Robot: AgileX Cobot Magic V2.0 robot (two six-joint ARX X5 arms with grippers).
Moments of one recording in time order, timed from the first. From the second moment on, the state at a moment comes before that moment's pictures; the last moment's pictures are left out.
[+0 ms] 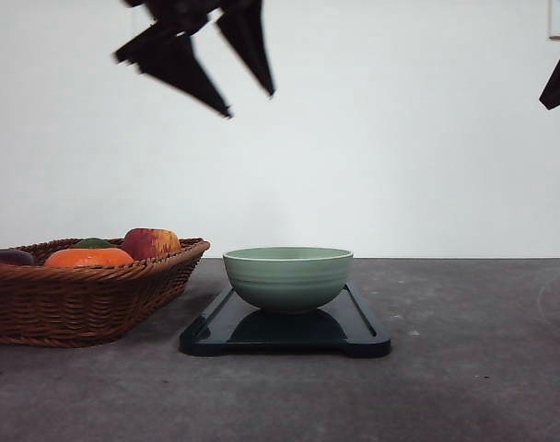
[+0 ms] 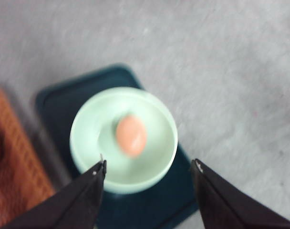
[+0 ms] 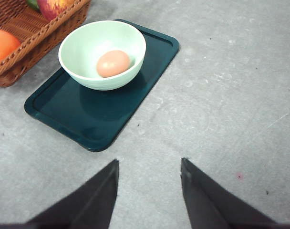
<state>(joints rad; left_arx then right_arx) -0.61 1.47 1.32 -0.55 0.11 -0.18 0.41 0.64 0.65 -0.59 -0.11 0.02</state>
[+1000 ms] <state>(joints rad) -0.57 0.73 0.74 -0.70 -0.05 -0.29 0.41 0.63 0.65 -0.62 -0.13 0.02</state>
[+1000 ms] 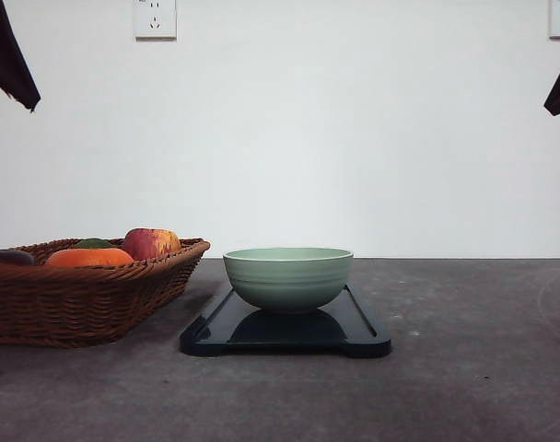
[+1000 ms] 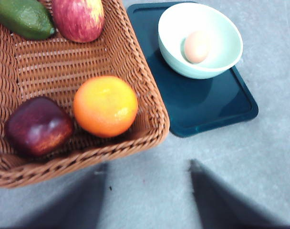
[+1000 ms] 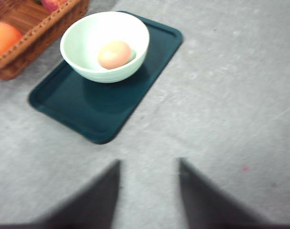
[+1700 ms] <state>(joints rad) -0.56 0.71 0.74 -0.71 -0.05 -0.29 0.41 0.63 0.65 -0.62 -0.13 0.02</state>
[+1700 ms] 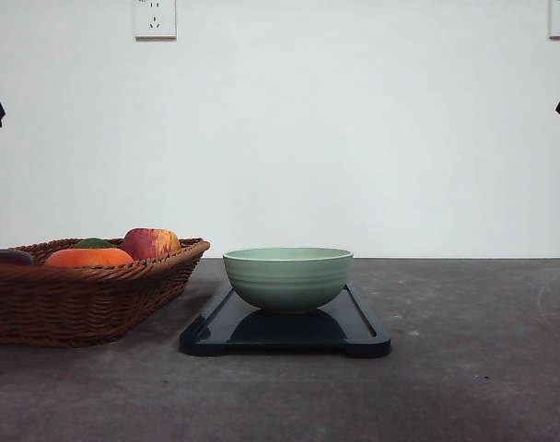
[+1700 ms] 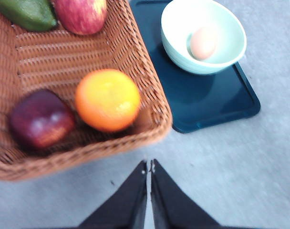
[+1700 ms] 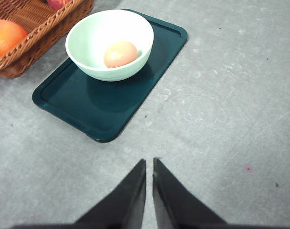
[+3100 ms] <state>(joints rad) -0.07 0.00 0.03 -0.17 -0.05 -0.09 0.41 0.63 0.65 -0.61 -0.13 0.02</state>
